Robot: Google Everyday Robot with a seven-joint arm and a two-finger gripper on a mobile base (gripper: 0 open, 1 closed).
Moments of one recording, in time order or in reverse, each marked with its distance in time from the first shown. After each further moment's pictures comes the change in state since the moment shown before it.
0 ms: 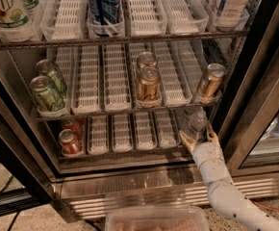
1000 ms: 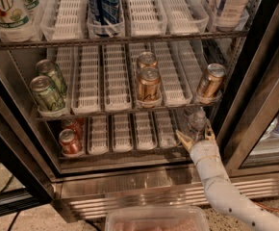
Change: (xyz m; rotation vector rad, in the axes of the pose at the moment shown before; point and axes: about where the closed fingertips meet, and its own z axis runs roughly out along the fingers) arm 0.004 0.009 0.013 -0.006 0.006 -0.013
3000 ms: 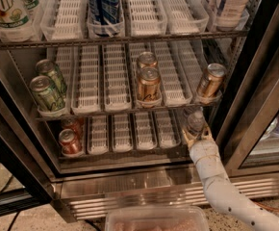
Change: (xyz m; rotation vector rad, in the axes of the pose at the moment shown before) arm 0.001 0.003 0.003 -0.007 0.002 -0.003
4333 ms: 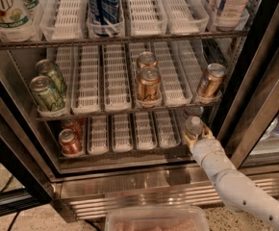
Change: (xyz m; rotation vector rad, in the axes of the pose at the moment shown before) arm -0.018 0.010 -0.016 -0.170 0.110 0.058
